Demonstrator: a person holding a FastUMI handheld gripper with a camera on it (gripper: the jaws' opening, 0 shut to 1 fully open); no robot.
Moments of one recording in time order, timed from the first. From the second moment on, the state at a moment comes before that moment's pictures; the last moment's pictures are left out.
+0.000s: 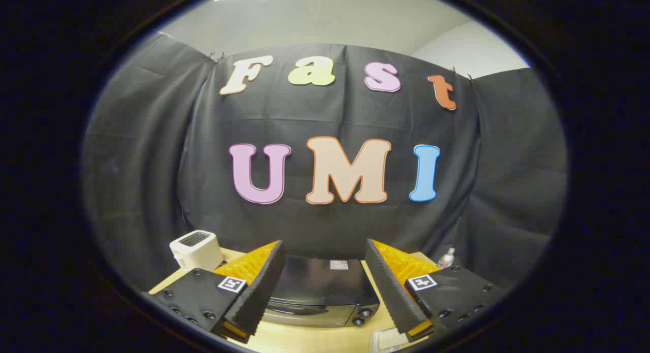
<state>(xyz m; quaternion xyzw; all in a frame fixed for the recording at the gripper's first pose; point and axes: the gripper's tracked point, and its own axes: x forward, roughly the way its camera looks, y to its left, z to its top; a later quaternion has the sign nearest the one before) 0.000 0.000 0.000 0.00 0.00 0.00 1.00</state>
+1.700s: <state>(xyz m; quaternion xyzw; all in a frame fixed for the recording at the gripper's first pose) 0.063 0.085 -0.153 -0.01 0.08 -0.01 1.00</state>
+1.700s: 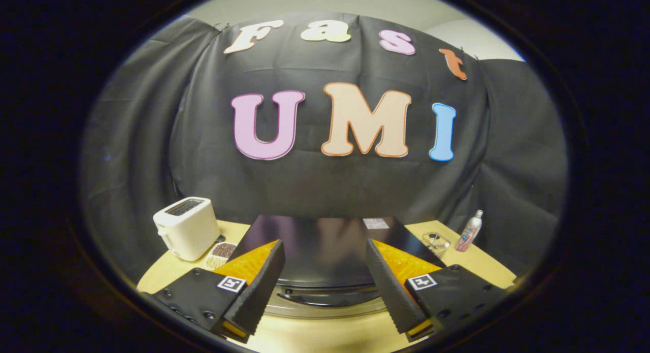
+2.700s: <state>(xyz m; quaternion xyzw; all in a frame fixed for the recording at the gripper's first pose) 0.029 0.076 -0.209 0.04 0.08 0.01 1.00</state>
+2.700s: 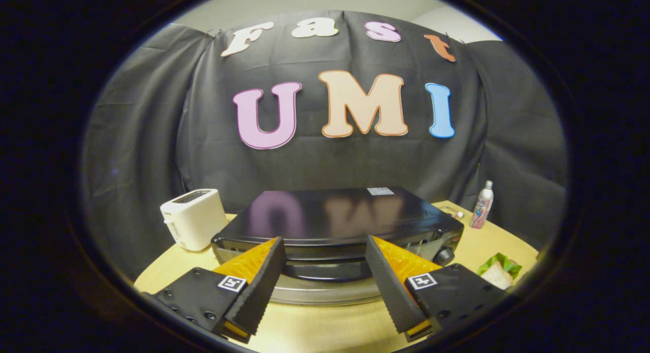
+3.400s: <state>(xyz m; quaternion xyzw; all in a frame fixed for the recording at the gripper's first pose) -0.038 0.067 -0.247 0.08 0.21 -0.03 0.97</state>
